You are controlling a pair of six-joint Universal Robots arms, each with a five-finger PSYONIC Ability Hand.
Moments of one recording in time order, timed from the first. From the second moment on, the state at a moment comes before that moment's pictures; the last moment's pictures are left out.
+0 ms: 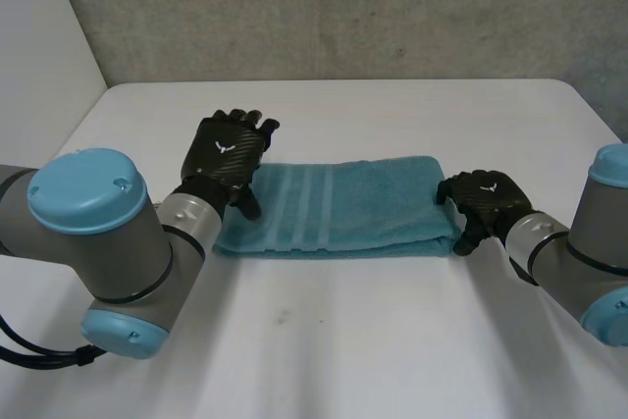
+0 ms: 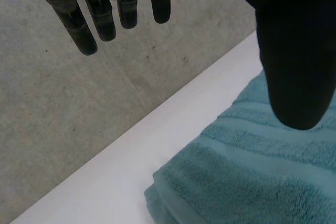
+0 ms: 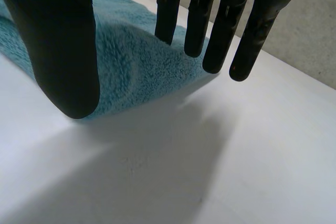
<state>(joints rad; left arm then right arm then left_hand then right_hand) 4.17 -2.01 -1.57 3.54 -1.58 3.43 1.78 -1.02 1.60 -0.20 1.28 2.83 0.20 0.20 0.22 0.21 0.05 0.48 0.55 0.55 0.55 0.36</state>
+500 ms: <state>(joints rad) 4.18 -1.96 -1.62 3.53 -1.61 3.39 1.77 -0.99 1.61 -0.30 1.21 3.13 0.20 0.20 0.22 0.21 0.05 0.74 0.86 0.86 0.86 0.66</state>
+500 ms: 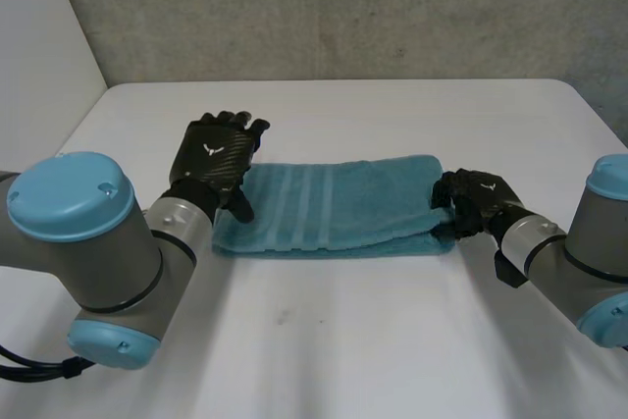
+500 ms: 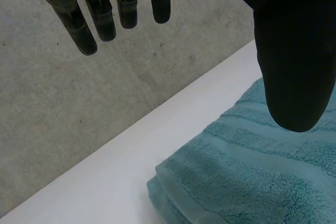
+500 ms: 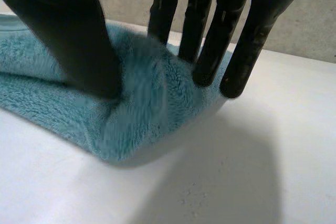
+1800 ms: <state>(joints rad) 4.06 -2.15 -1.28 3.29 -1.68 3.17 2.03 -1.07 1.28 0.03 1.37 3.07 0.20 0.20 0.22 0.21 0.05 0.21 0.22 0.21 0.23 0.06</state>
